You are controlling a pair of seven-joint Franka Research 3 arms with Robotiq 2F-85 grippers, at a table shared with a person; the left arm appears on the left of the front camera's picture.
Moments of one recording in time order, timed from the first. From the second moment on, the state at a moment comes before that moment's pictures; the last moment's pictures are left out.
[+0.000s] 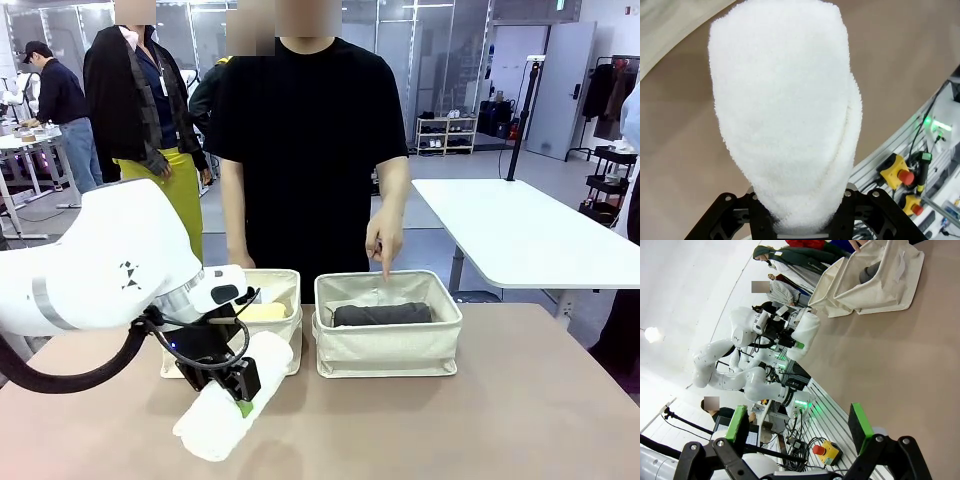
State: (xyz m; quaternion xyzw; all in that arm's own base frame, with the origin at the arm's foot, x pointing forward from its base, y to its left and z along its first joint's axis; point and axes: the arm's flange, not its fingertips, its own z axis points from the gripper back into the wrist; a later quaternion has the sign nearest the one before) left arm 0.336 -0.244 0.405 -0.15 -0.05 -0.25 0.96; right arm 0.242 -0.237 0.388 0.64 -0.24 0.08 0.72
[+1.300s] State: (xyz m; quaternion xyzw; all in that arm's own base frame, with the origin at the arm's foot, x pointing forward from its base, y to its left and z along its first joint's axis) left arm 0.404 -0.386 0.513 0.09 -0.20 -0.65 0.72; right arm 0.242 -0.237 0.388 0.64 -0.24 0.08 0.72
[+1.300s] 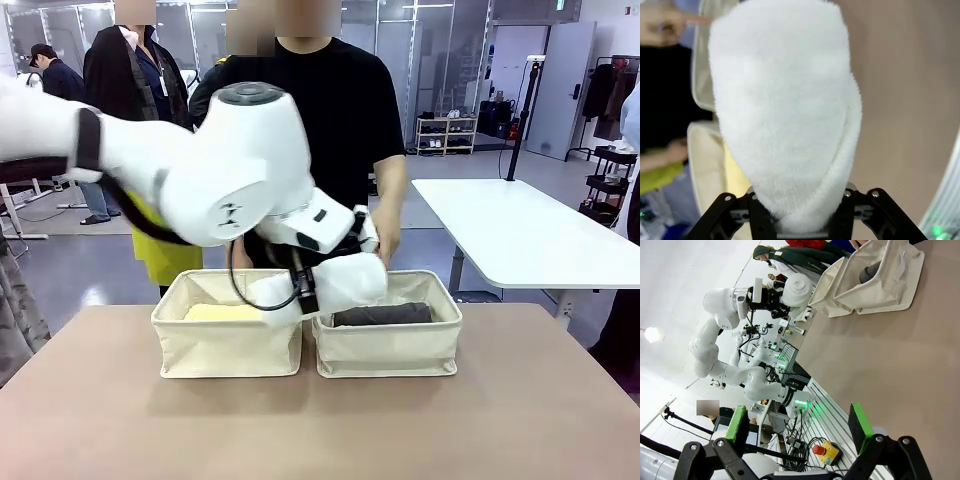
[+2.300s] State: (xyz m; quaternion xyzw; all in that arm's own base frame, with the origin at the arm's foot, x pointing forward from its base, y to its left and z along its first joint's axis) left arm 0.471 -0.471 0.462 0.17 -0.30 -0.67 0.66; right arm 0.242 -0.237 0.388 0.64 -0.24 0.08 0.72
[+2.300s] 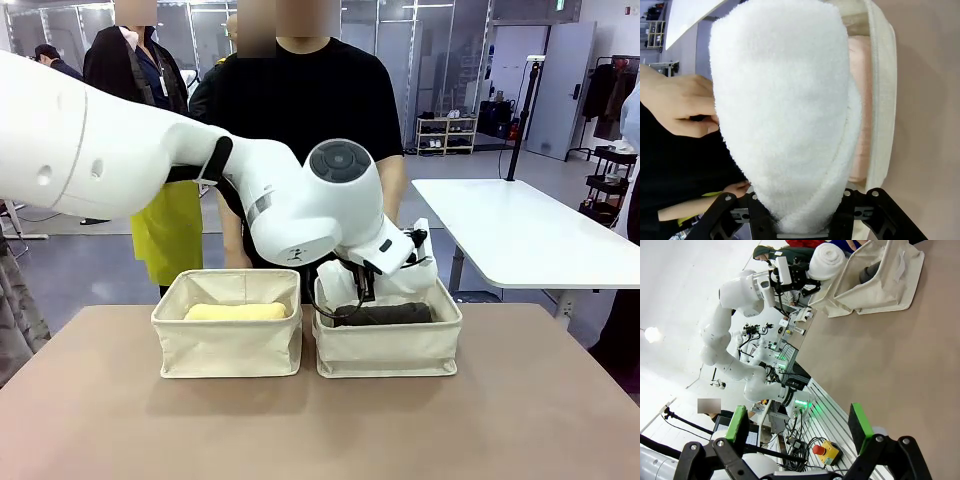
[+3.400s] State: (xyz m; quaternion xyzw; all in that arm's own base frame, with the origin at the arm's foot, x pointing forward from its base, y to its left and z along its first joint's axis) left arm 0.496 -0.493 0.436 0.20 -0.28 -0.67 0.66; right arm 0.242 -0.237 0.388 0.64 -0.24 0.08 0.72
